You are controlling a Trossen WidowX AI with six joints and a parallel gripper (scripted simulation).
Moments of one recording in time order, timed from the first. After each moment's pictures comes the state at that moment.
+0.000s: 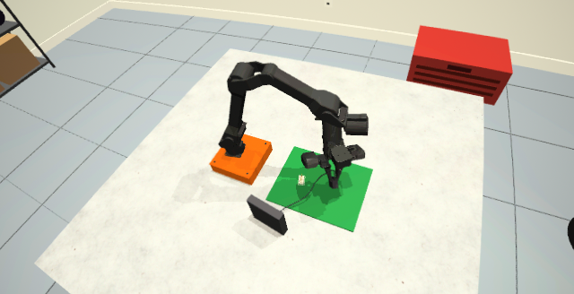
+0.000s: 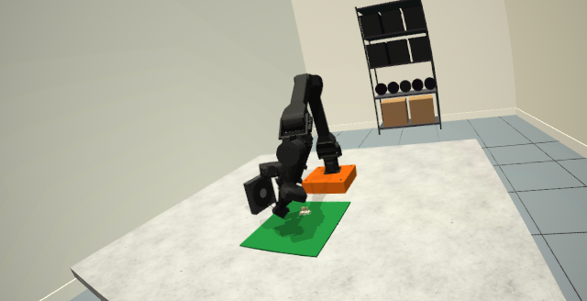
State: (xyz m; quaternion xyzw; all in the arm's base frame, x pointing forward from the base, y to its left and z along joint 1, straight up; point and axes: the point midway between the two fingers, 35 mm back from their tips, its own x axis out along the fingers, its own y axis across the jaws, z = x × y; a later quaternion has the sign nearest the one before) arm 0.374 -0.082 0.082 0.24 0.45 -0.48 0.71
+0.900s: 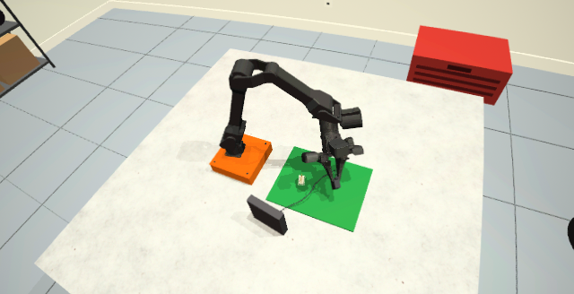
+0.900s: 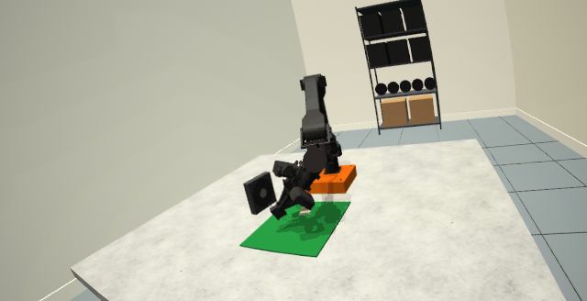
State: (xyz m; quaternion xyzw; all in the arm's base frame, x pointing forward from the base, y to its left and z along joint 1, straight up) arm 0.376 -0.075 0.075 0.16 0.32 -0.52 0.77
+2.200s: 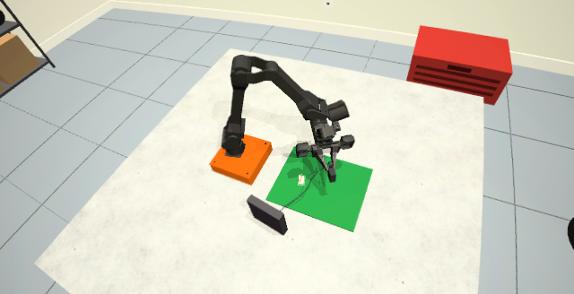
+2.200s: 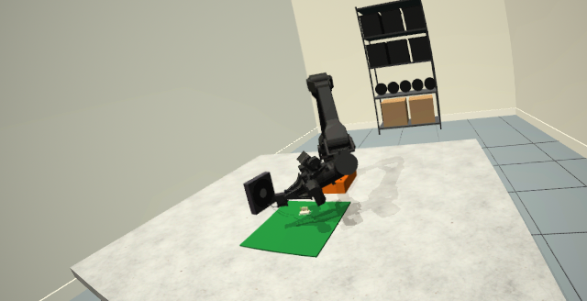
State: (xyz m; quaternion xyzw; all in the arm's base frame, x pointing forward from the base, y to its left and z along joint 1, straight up) arm 0.354 -0.051 0.087 0.07 0.11 -0.55 0.82
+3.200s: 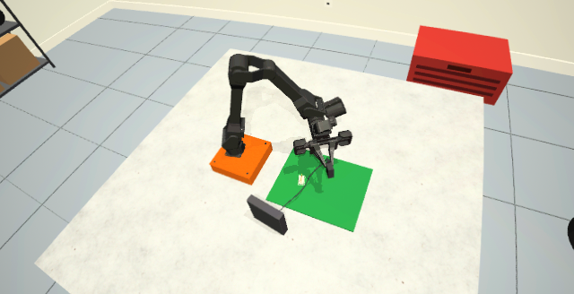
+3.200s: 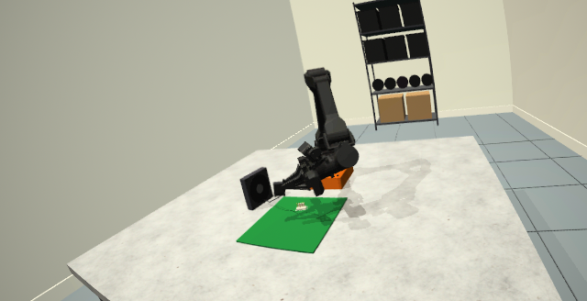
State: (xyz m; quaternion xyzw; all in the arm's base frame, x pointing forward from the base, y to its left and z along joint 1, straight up) arm 0.346 -0.046 0.100 0.06 0.07 -0.56 0.83
